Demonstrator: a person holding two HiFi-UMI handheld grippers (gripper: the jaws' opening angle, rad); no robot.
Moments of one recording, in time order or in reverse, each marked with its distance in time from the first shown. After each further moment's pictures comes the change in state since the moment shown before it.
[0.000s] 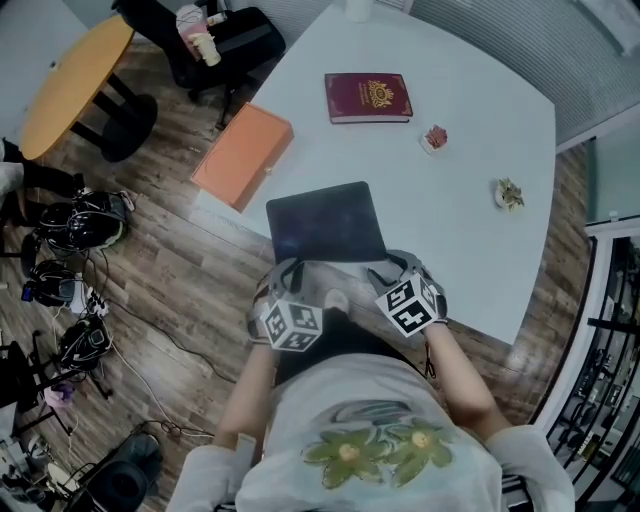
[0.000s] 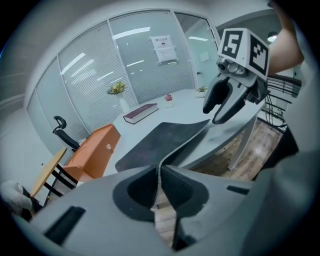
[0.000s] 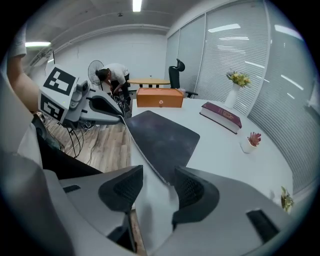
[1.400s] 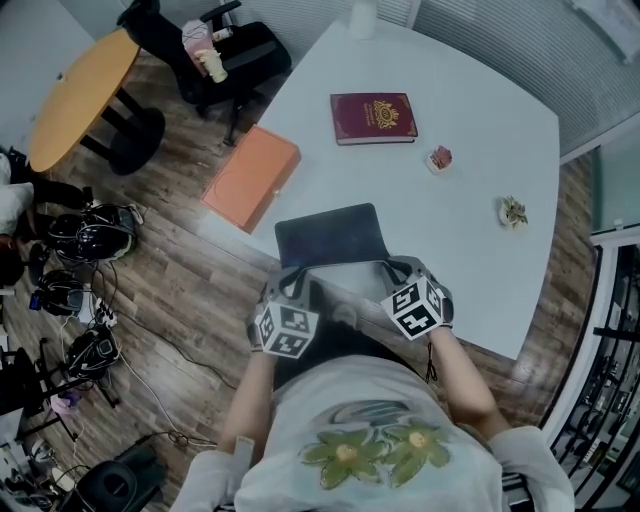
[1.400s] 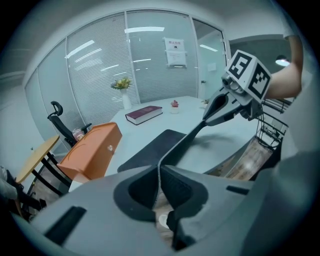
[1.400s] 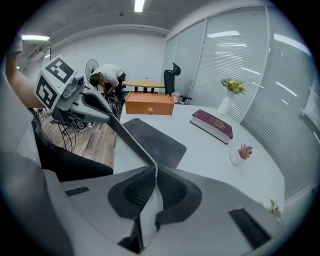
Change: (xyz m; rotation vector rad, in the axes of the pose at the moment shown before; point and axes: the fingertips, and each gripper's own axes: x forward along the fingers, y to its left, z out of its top) left arm -0.003 0.031 0.024 -0.142 -0.003 -0.113; right arm -0.003 -0.040 0.035 -0.013 -0.021 -0.075
